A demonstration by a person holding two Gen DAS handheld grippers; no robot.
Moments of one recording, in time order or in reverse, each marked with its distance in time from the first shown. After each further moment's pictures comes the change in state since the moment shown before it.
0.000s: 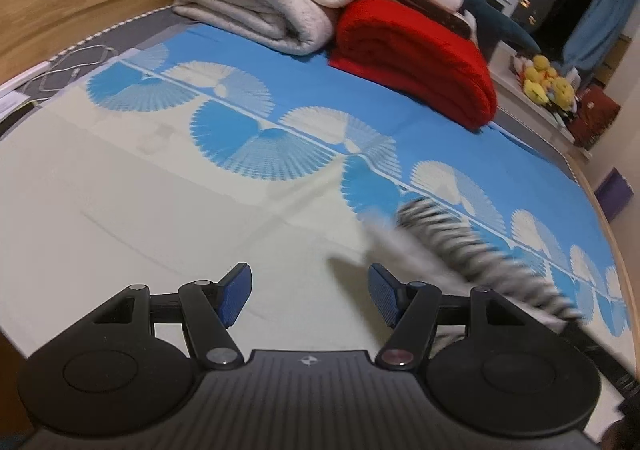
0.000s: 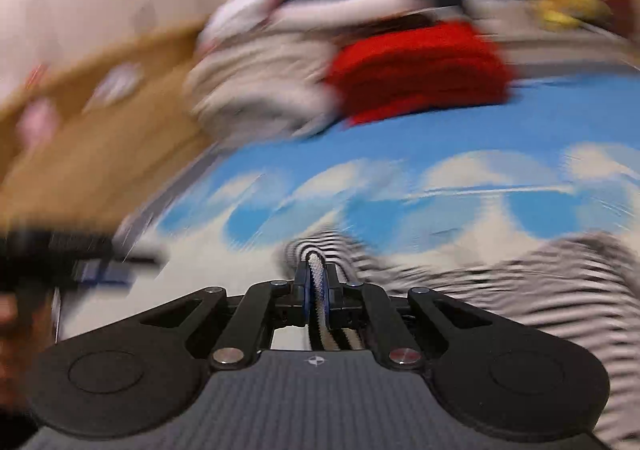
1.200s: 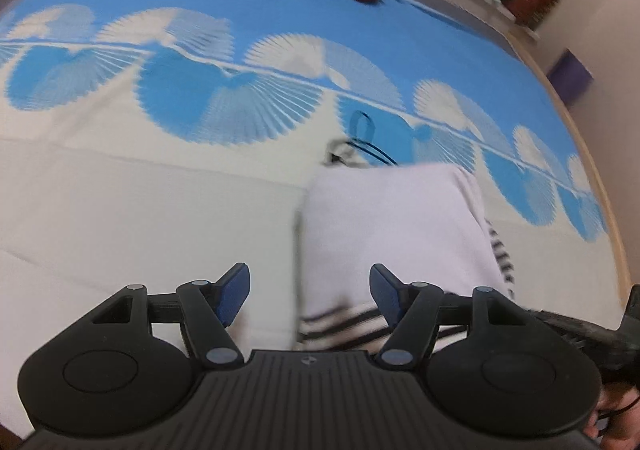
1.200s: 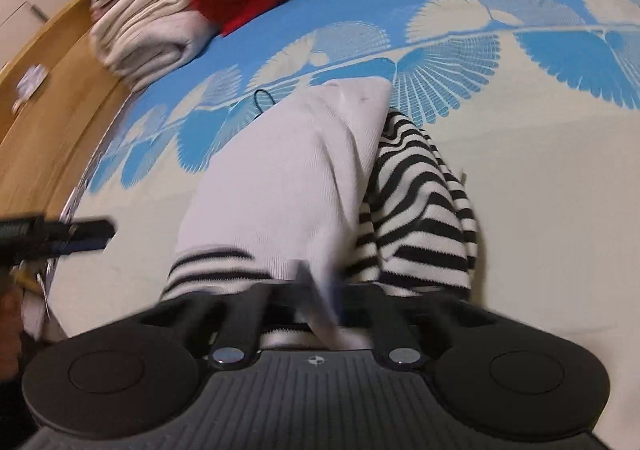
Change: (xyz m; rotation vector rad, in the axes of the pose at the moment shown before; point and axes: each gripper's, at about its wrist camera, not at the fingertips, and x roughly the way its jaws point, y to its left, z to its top) left arm 0.116 -0.221 -0.069 0.199 0.299 -0.153; right arm 0.029 -0.255 0.020 0.139 0.411 0.082
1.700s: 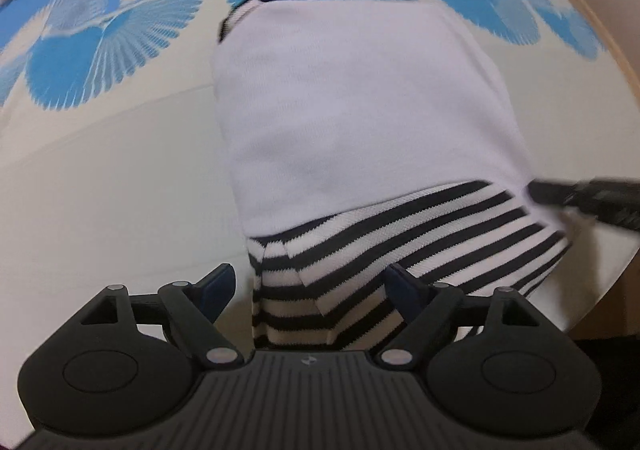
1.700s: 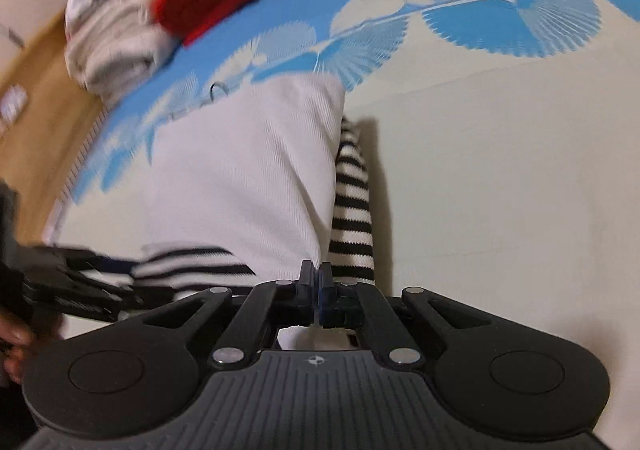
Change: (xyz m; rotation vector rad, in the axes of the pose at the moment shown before) left arm 0.065 -0.064 -0.046 0.339 0.251 0.056; right arm -0.020 -0.041 -0.029 0.003 0.049 -0.153
